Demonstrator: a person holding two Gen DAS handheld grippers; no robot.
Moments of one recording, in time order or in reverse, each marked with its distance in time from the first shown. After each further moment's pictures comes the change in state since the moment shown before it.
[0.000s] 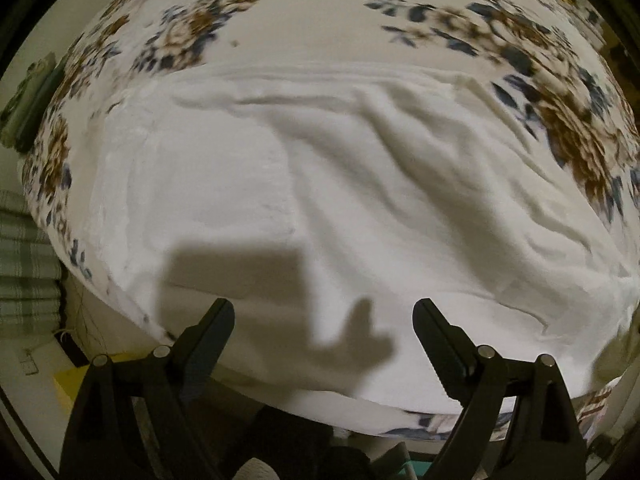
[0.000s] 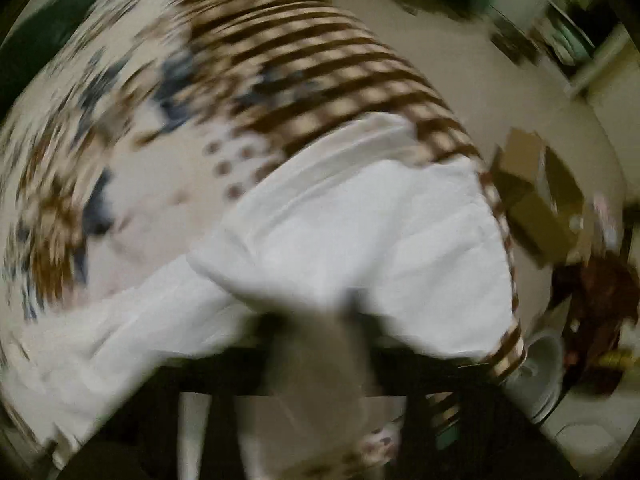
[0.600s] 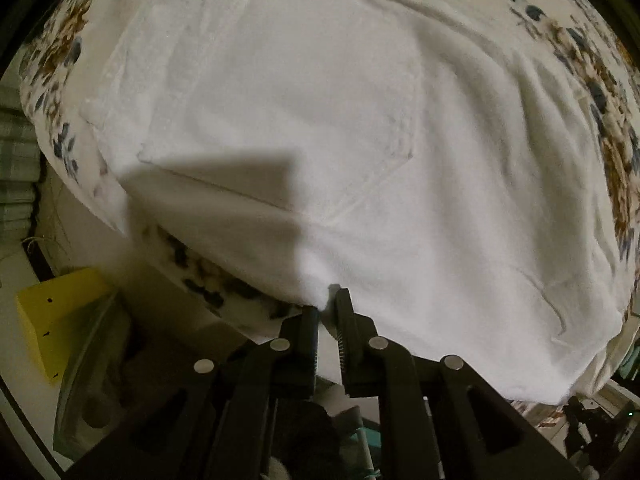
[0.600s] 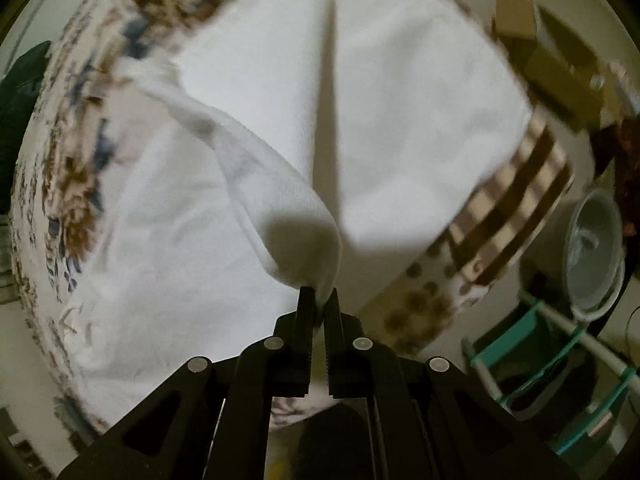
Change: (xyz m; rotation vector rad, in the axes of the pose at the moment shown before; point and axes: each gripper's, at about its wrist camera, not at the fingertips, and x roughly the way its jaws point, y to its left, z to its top) left arm 0.036 0.093 -0.043 -0.252 0.210 -0.099; right arm 0.034 -0.018 -0.084 0.098 0.344 0.213
